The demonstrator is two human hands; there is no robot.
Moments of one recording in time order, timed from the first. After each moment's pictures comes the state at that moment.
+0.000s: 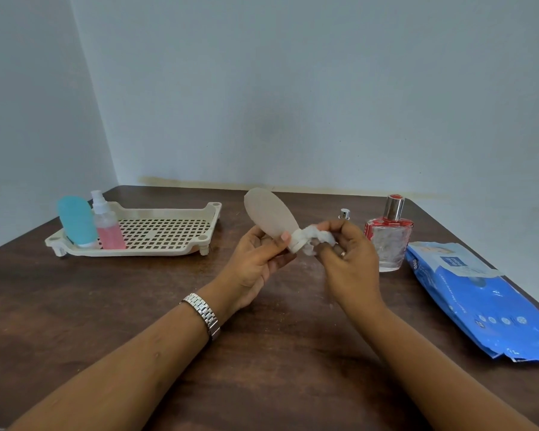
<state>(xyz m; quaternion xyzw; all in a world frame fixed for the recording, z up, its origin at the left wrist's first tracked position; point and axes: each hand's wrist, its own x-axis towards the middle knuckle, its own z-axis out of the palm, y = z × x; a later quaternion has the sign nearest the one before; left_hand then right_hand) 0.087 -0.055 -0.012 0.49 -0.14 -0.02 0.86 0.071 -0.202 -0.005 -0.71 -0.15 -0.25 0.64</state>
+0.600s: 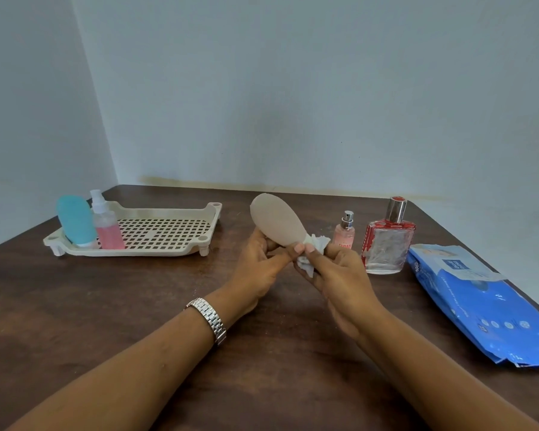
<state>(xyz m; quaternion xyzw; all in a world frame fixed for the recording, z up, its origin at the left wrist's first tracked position) 0.085 -0.061 -0.020 0.64 -0.14 0.08 0.75 0.069 -0.193 -0.009 -0.60 -0.08 0.00 0.80</state>
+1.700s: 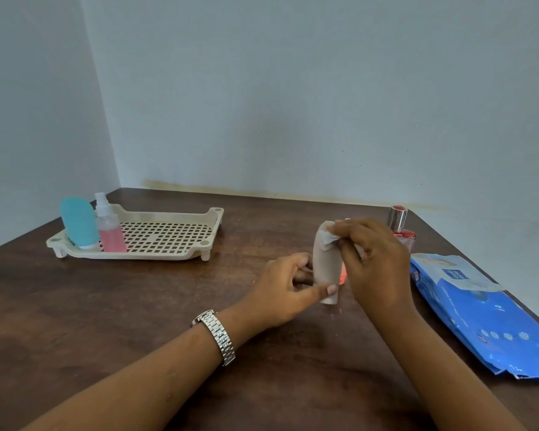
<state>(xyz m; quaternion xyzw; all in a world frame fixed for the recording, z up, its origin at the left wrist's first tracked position) 0.070 -0.074 -0.023 0.79 -0.26 0.07 0.56 0.073 -0.229 0.013 -0.80 -0.23 -0.47 0.30</state>
